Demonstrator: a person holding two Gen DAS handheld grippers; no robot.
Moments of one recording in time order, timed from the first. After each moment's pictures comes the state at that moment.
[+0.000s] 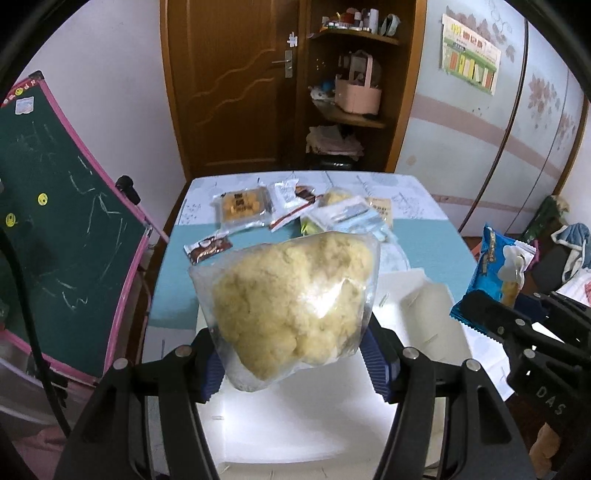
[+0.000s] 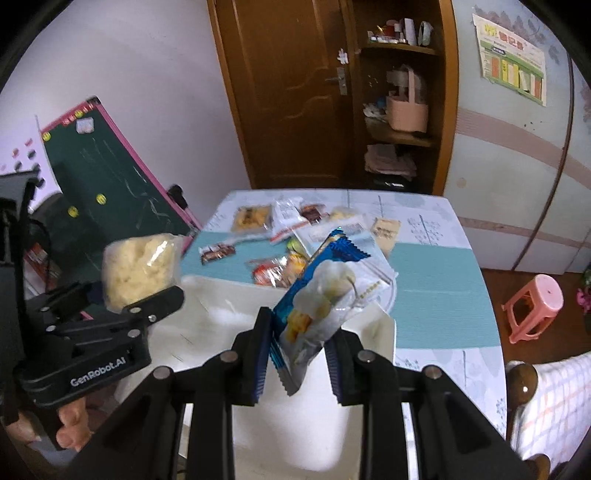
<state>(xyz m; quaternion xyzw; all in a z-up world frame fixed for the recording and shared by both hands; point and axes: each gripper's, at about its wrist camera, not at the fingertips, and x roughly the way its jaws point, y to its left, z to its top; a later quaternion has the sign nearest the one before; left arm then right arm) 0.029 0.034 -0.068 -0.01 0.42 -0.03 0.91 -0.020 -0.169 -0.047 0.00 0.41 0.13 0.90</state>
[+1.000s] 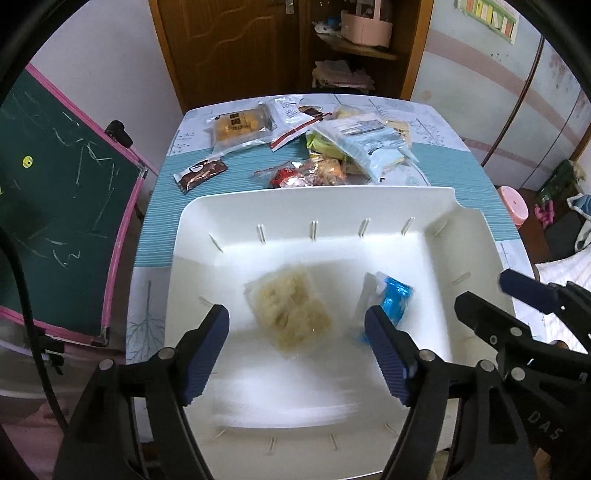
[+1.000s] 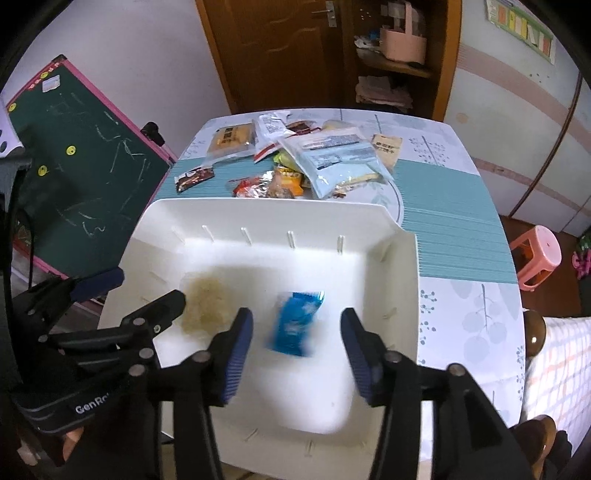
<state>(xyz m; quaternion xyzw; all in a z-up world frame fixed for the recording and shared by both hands) 0.038 0.022 -0.135 0.01 0.53 -0.01 0.85 -0.008 -0.163 -0.111 0.00 0.52 0.10 0.85</state>
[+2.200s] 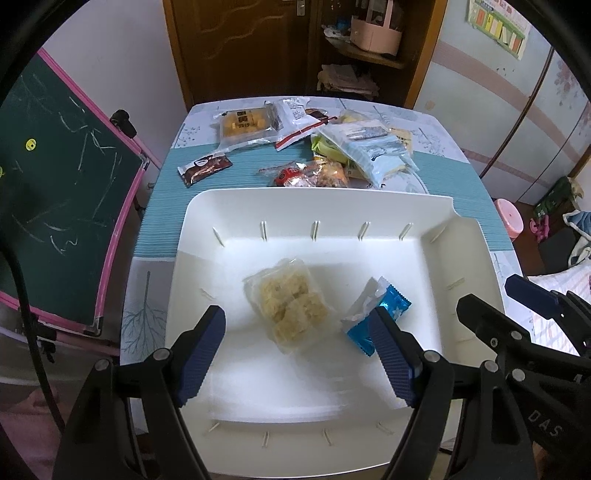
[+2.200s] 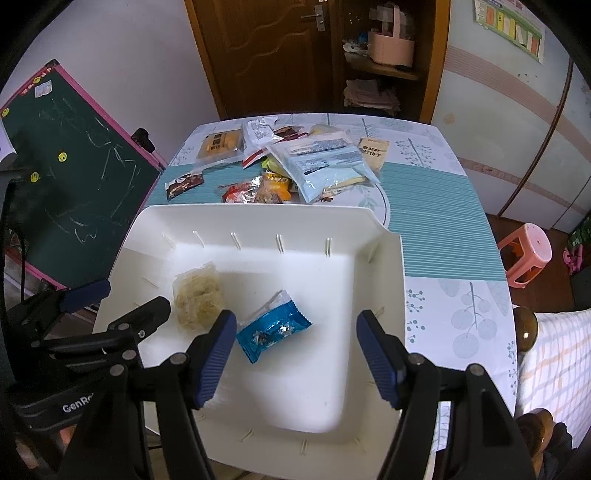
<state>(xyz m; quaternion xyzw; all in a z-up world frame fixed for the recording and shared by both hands) 0.032 0.030 -0.131 -0.02 0.53 -0.01 0.85 -0.009 -0.165 -0.104 0.00 0.51 0.09 0.85</state>
